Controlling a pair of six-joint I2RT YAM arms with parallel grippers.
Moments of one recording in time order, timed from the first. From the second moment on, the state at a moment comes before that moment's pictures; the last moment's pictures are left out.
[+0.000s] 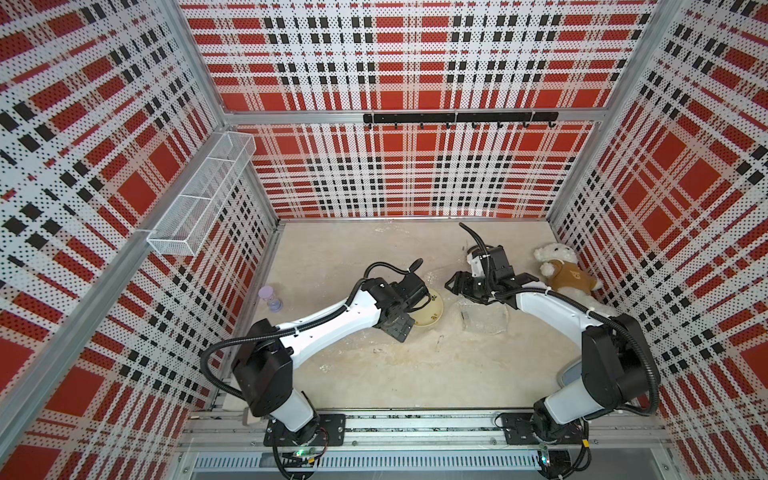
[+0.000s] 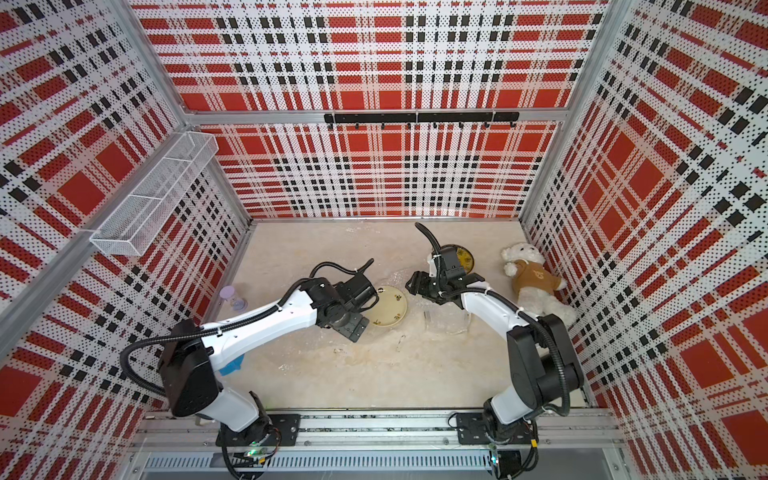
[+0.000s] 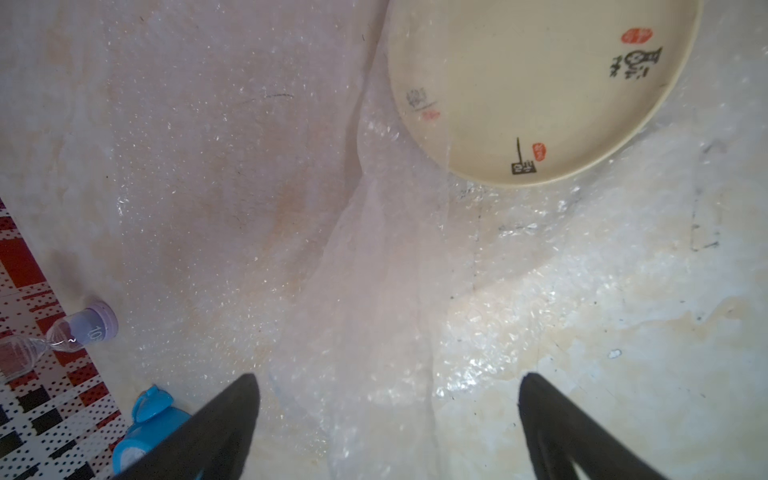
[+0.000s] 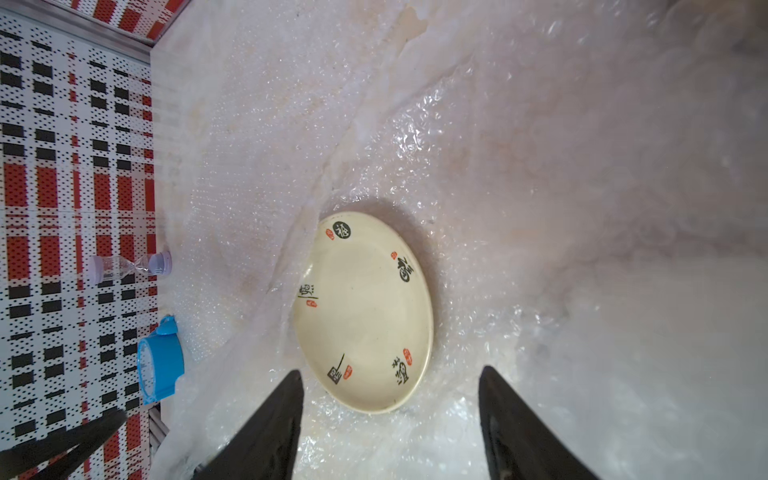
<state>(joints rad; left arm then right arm) -0.87 1.63 1.30 -1.09 -0.35 -0.26 0.38 1.54 1.00 -0.32 -0.31 0.62</state>
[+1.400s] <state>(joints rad) -0.52 1.64 1.32 -0.95 0.00 -0.26 0.43 1.55 0.97 -0.32 -0.32 0.62</state>
